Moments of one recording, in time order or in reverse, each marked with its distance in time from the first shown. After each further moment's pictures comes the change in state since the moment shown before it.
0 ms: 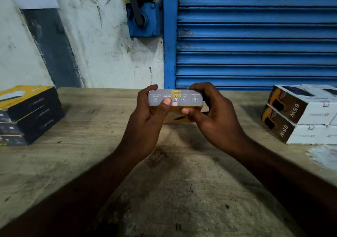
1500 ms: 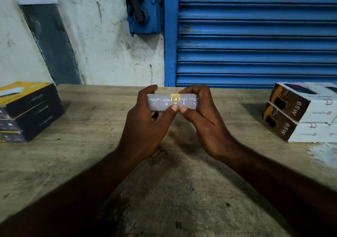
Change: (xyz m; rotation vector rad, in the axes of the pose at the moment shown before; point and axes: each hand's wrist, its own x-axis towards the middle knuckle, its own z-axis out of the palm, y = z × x) left_hand -0.009 0.008 0.001 0.224 0.049 0.071; right_hand -0.013 -0.002 0.022 0.087 -0.063 0.034
